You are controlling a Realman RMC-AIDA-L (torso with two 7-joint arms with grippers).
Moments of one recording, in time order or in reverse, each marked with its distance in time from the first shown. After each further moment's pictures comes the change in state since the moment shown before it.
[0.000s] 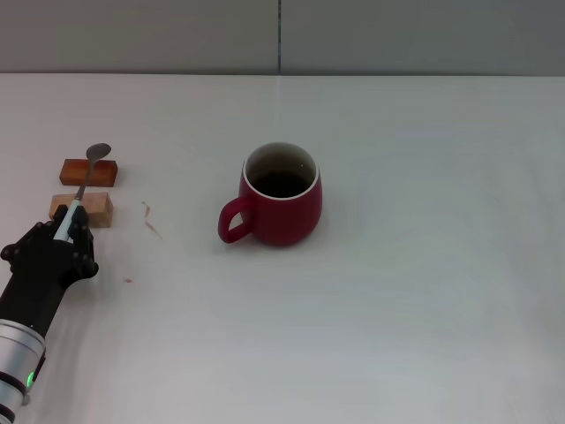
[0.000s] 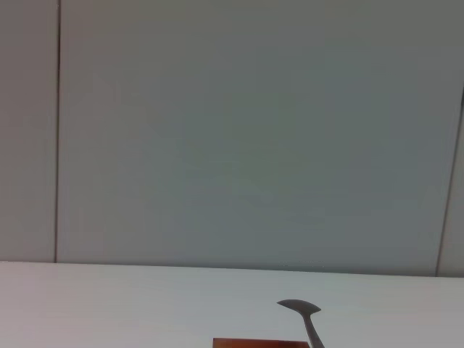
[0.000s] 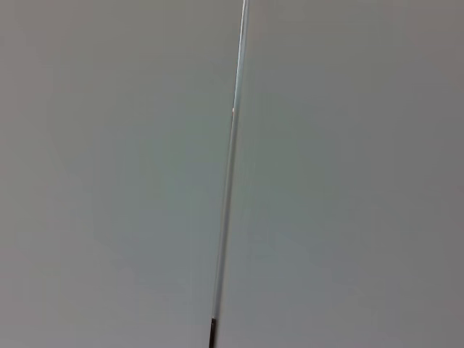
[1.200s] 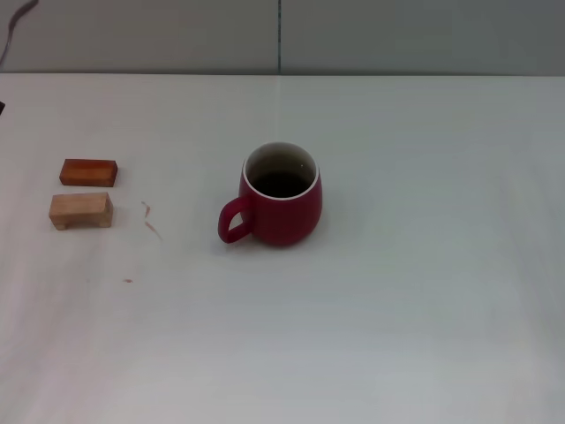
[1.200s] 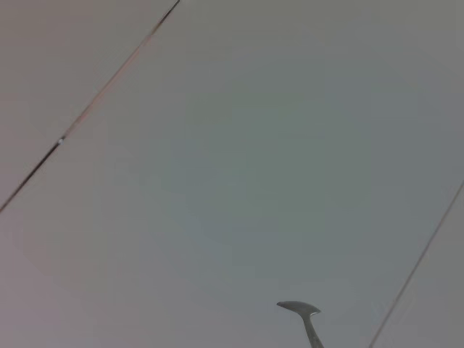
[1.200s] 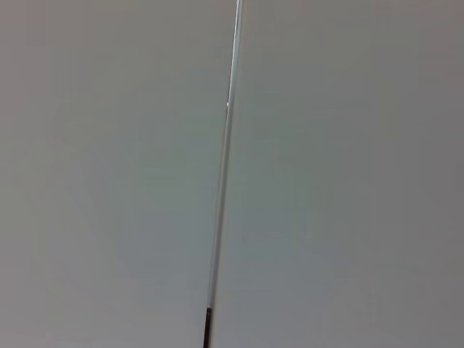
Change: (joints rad) left arm 0.109 0.015 0.106 0.457 0.076 0.236 -0.959; right arm -0.014 0.003 0.000 0.004 0.000 0.000 0.000
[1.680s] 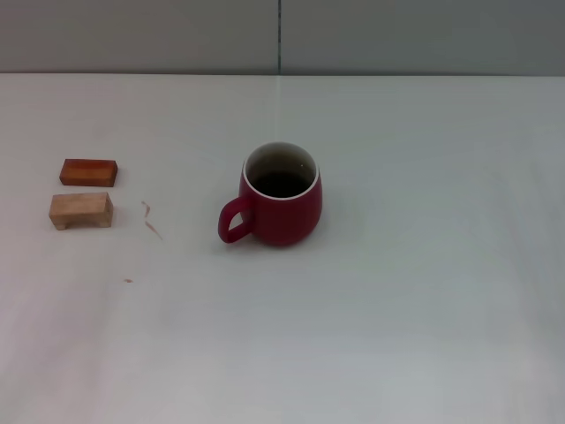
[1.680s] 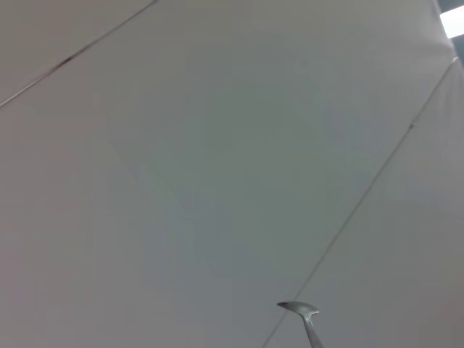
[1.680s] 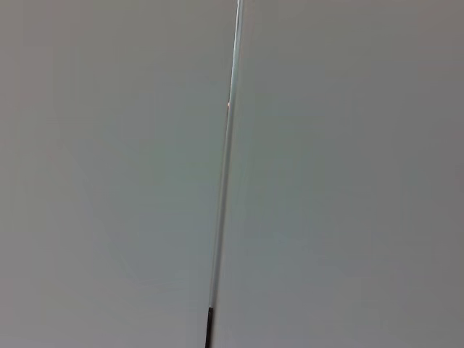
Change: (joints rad) left arm 0.014 0.003 -0.006 0.139 -0.005 0.231 -0.269; right arm 0.000 0.002 0.000 0.002 0.000 0.000 0.000
